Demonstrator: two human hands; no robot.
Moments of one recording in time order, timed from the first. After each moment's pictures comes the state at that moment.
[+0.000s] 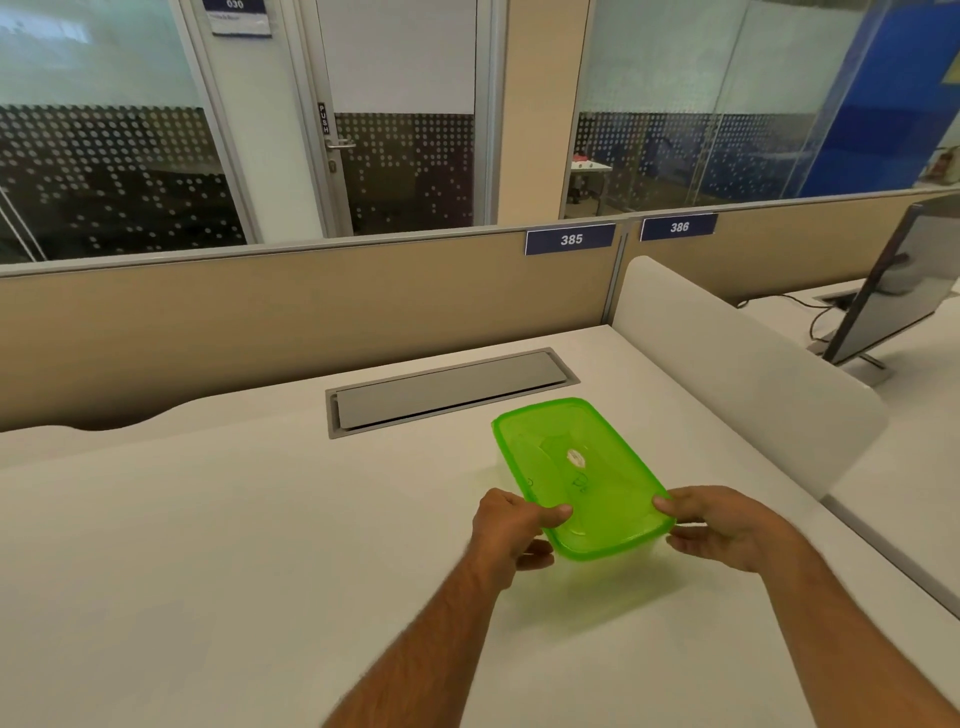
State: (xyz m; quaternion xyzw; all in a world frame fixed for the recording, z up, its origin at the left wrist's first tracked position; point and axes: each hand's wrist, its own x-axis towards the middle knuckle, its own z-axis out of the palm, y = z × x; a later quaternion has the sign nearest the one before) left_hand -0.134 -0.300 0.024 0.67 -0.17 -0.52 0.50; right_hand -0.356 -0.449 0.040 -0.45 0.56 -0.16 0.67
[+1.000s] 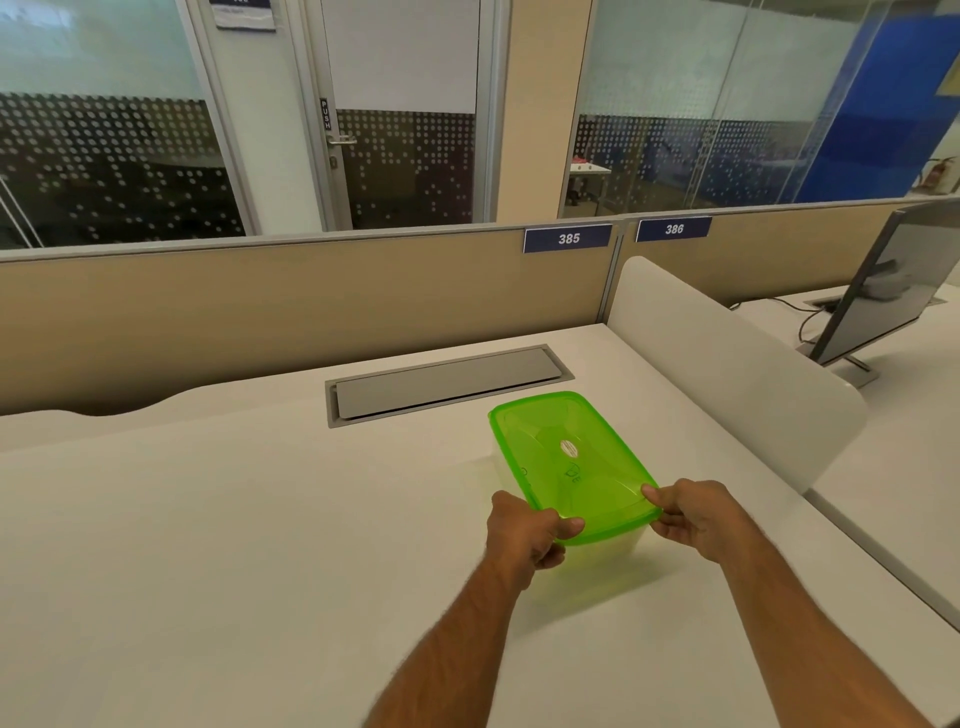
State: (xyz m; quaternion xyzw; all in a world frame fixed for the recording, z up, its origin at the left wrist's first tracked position) left_hand -0.163 -0.301 0.014 0.69 -0.15 -0.50 0.51; right_hand -0.342 -0.428 0.043 -0.42 0.62 -0.26 0.60
